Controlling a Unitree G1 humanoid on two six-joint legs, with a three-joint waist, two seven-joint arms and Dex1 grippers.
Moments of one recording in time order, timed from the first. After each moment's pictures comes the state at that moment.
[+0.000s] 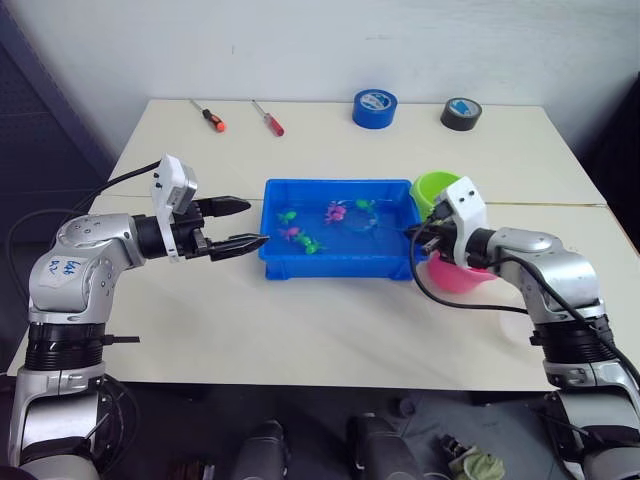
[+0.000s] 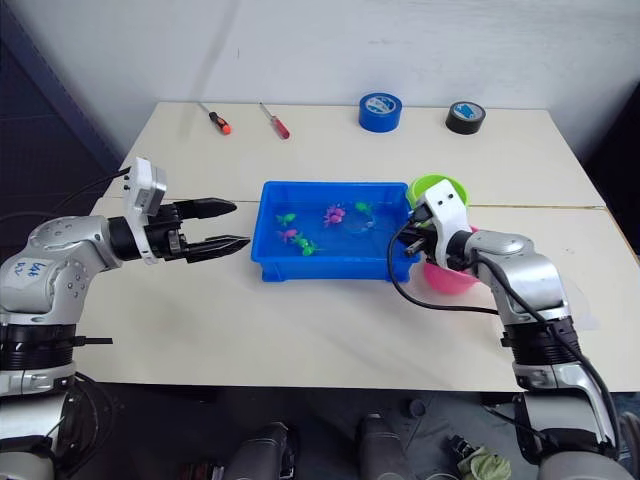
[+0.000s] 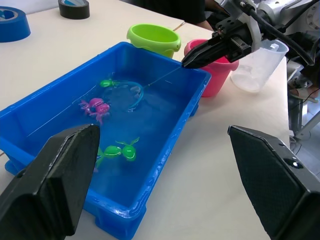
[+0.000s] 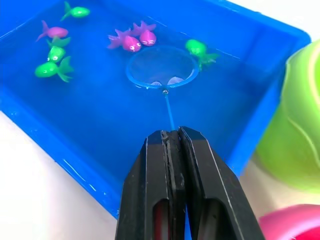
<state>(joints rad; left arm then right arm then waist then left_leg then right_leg) -0.60 0.72 0.14 0.01 -0.49 0.63 -1.03 -0.66 -0.60 0.05 0.05 0.30 0.80 0.66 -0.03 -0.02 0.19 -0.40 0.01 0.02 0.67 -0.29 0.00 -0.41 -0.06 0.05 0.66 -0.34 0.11</state>
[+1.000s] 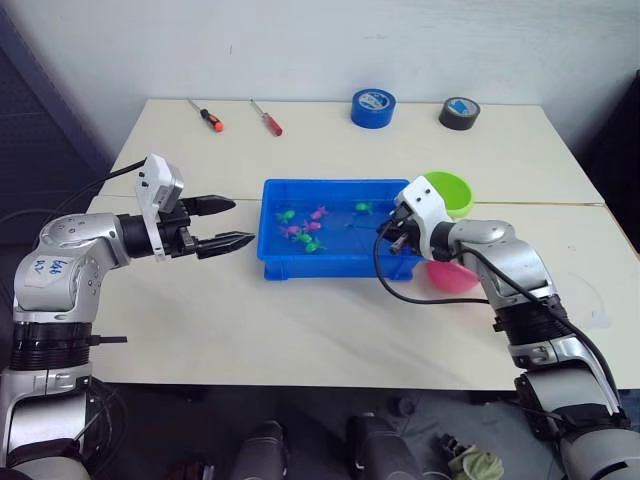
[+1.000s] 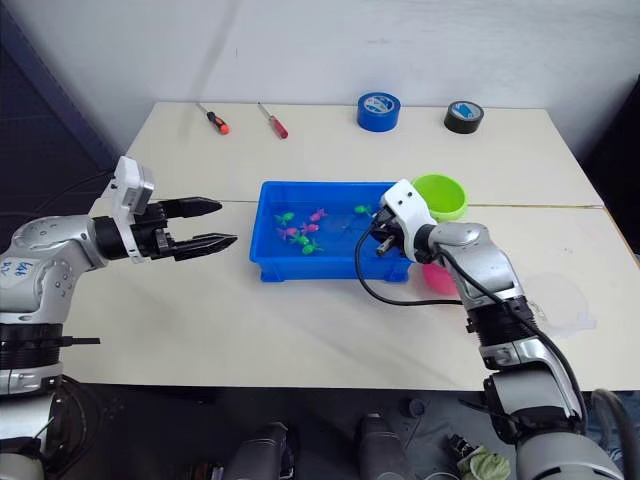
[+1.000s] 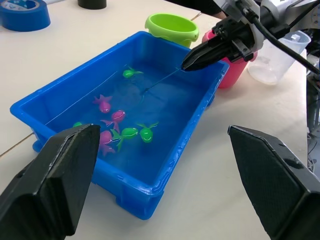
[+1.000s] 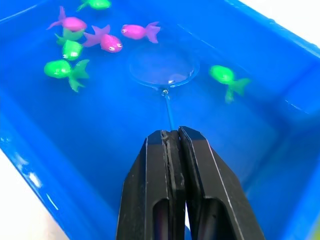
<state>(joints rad) -0.60 0.78 0.15 0.07 -0.47 0.60 -1.03 -0.79 -0.48 0.19 0.24 0.15 0.66 0.69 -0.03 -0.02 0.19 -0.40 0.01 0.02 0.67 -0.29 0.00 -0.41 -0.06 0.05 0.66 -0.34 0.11</state>
